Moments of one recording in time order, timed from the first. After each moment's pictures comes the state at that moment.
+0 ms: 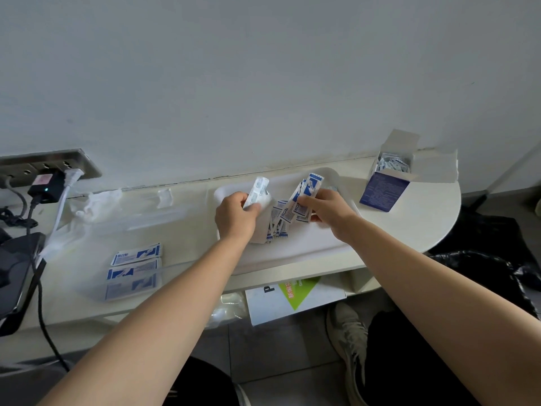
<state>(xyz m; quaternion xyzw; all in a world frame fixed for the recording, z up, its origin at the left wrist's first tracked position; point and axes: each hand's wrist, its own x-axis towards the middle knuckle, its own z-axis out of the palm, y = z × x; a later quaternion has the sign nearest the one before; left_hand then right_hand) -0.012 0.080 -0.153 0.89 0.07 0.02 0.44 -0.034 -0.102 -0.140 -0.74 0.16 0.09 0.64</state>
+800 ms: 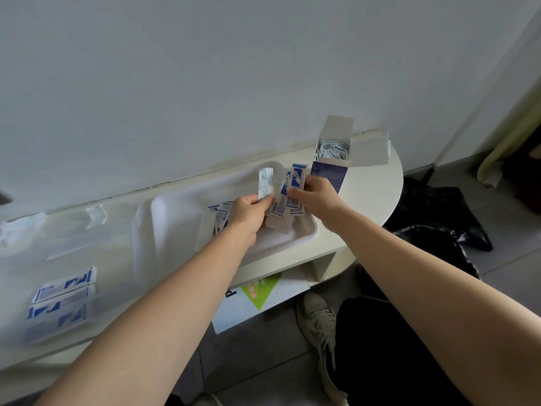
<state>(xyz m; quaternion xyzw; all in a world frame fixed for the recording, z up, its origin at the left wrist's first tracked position) -0.018 -0.041 -0.161 0.72 0.10 -0.22 0.65 -0.047 -0.185 -0.153 -0.75 0.19 -0.01 0.63</state>
